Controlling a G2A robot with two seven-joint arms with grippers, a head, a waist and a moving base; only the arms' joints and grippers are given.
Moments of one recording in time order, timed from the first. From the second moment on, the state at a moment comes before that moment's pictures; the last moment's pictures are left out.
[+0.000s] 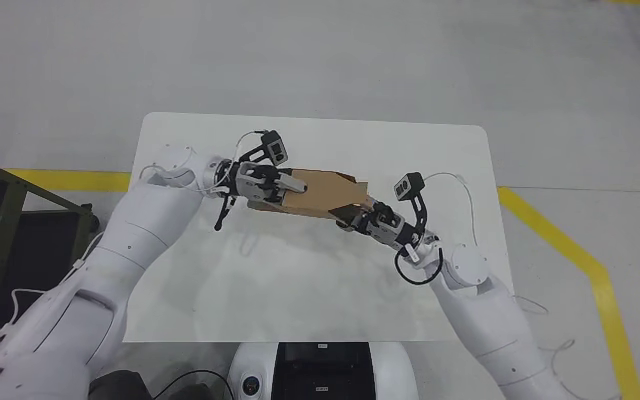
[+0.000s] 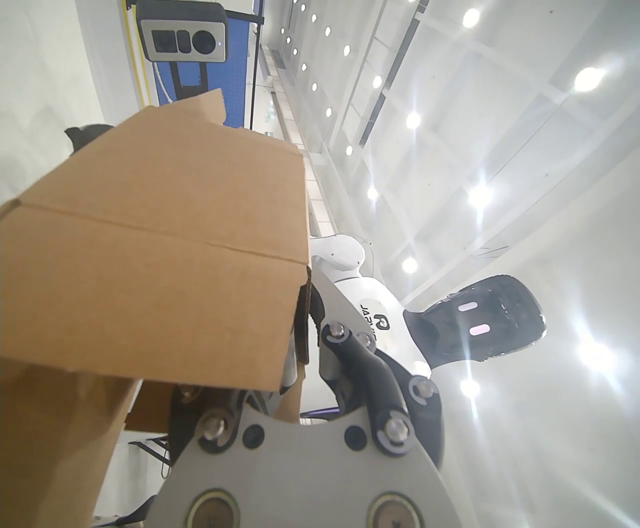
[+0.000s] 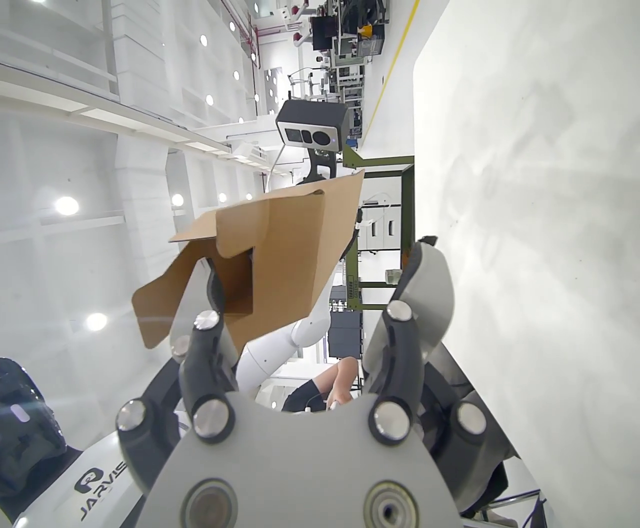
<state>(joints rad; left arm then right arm) 0.70 -1.01 -0.83 -1.07 -1.02 -0.05 -1.54 -1.28 -1.23 1.10 -1.52 0.54 -0.21 0.73</state>
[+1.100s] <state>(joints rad) 0.67 -0.98 -0.78 -1.05 -0.95 -0.16 -1.54 -1.31 -1.23 1.18 -1.64 0.78 -0.21 0.79</state>
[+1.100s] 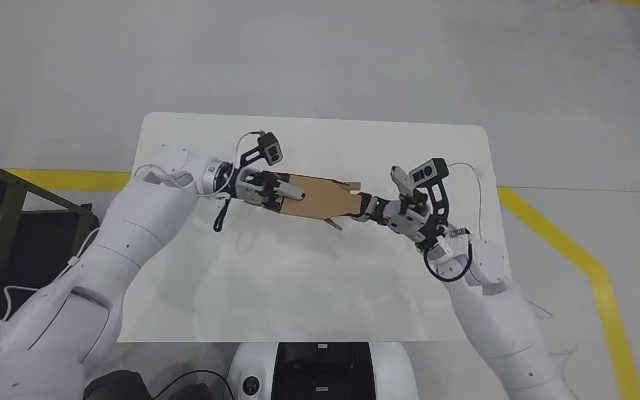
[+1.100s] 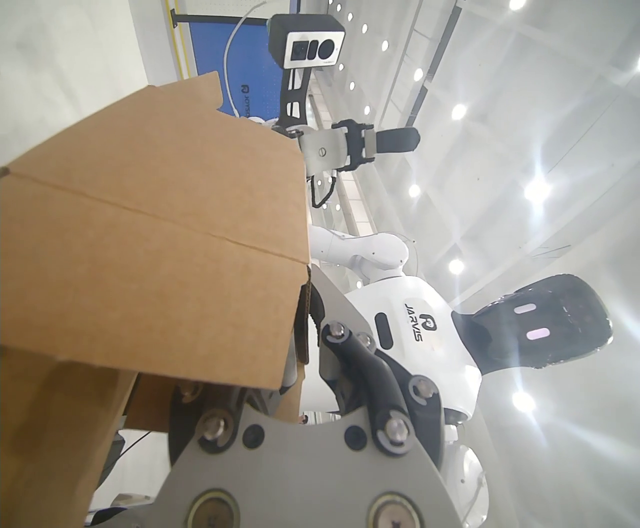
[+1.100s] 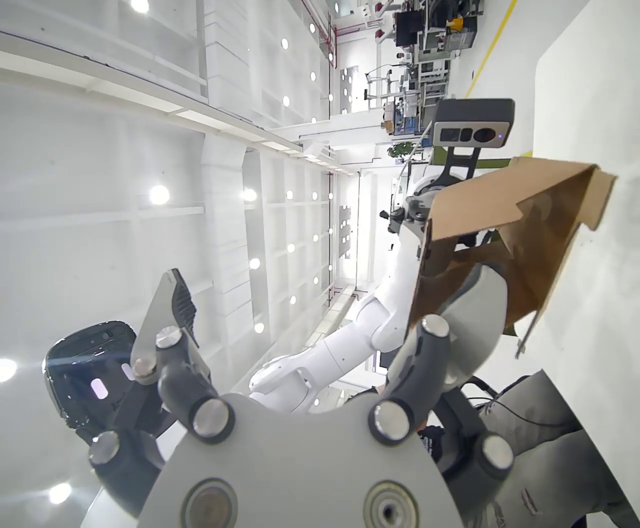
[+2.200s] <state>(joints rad) 0.67 -0.93 -0.64 -1.17 -0.98 -0.17 -1.54 -1.27 -1.25 1.17 -1.57 0.76 -0.25 0.81</state>
